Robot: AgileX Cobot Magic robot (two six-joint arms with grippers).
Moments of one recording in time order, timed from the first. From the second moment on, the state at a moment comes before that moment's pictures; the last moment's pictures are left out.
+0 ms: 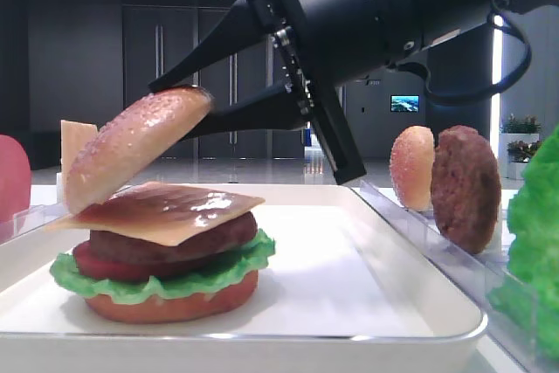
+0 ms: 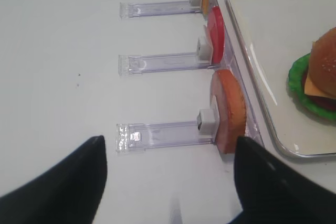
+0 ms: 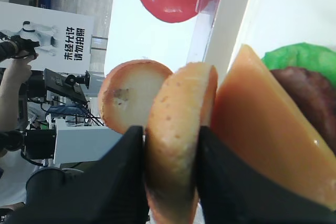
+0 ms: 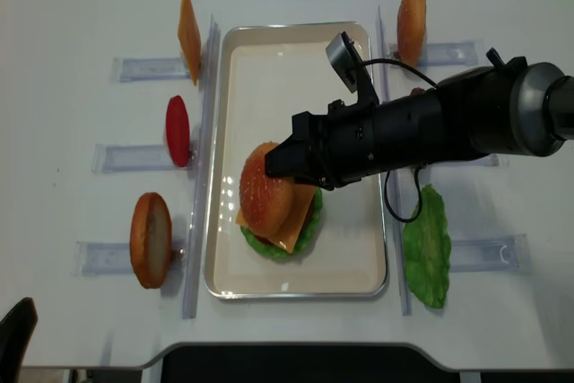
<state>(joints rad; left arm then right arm) -0.01 -0.02 -0.48 -0.01 1.11 0.04 0.54 1.86 -0.89 1.82 0.88 -1.15</state>
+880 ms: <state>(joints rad) -0.01 -0.02 -0.48 -0.01 1.11 0.04 0.53 1.86 -0.89 1.78 0.79 -1.14</state>
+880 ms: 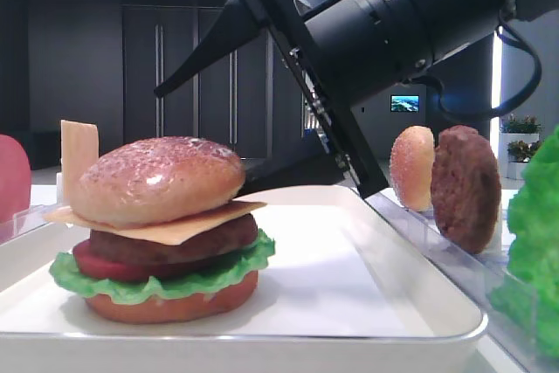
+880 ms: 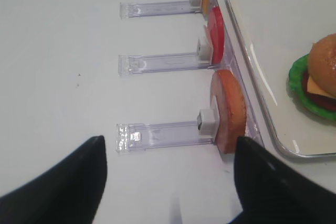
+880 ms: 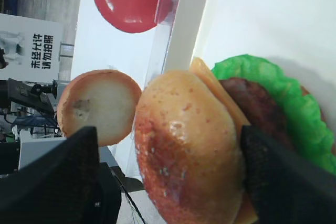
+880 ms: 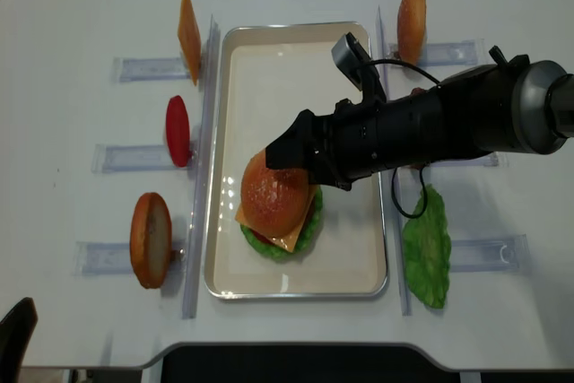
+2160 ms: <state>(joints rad) -0.01 -0.02 -0.48 -0.01 1.11 0.04 0.53 1.70 -1.00 1.28 0.62 -0.71</state>
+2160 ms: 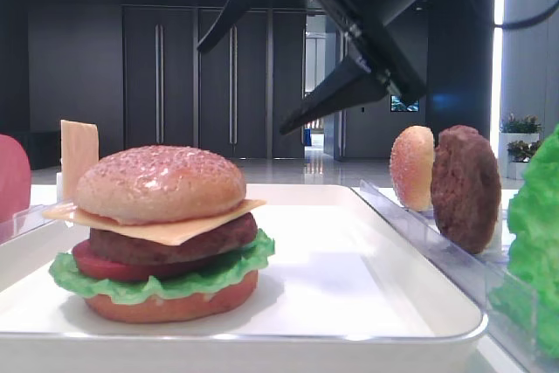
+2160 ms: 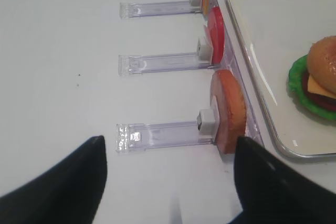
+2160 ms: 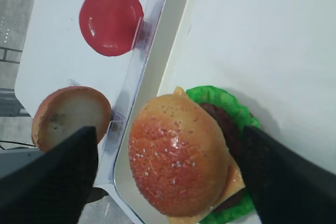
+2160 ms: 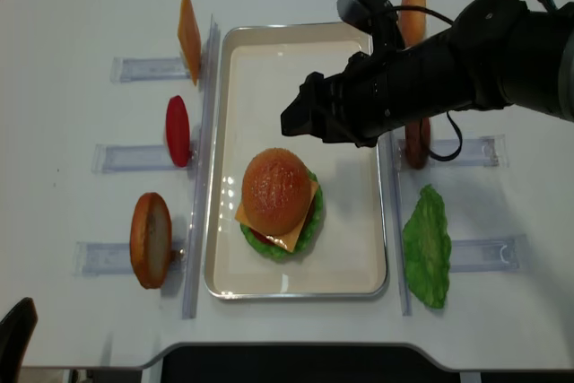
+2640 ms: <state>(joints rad) -0.01 -0.02 -0.48 -0.01 1.11 0.04 0.53 1.58 -1.12 0.71 0.71 -0.20</state>
